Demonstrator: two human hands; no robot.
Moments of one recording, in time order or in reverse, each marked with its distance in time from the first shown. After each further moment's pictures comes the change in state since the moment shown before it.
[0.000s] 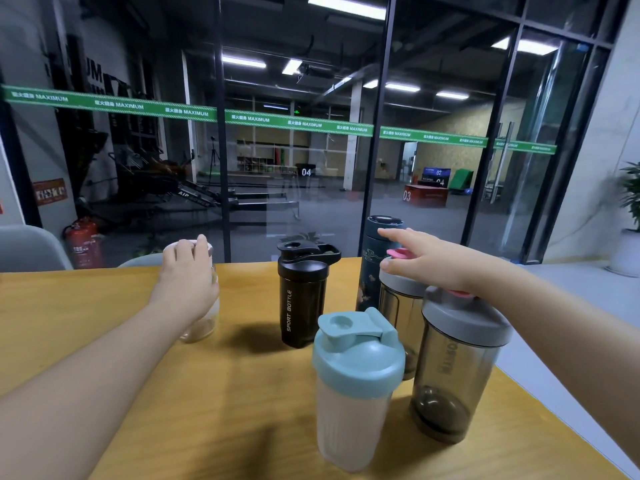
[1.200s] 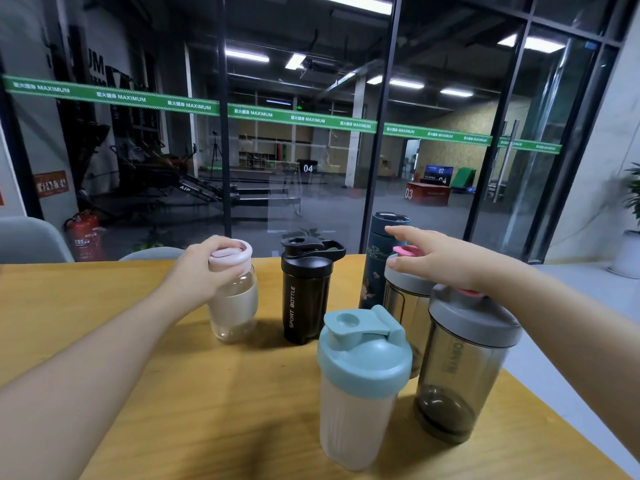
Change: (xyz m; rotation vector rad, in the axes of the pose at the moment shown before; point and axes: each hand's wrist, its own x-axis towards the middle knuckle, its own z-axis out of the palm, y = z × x) left_hand -0.005 0.005 -0.022 -0.976 -0.124 -0.114; right_hand 0.003 0.005 0.002 -0.008 0.018 0.031
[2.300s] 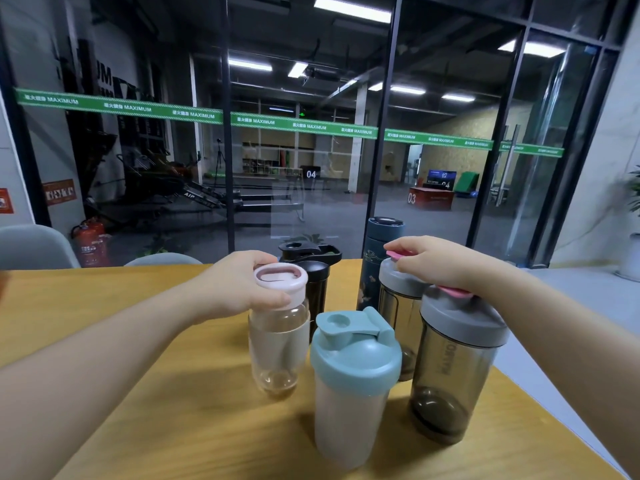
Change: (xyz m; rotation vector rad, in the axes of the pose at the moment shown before) left_hand -0.037 0.079 0.005 0.041 -0.367 0.029; right_hand 0.004 0.002 -0.001 0.013 0.000 0.041
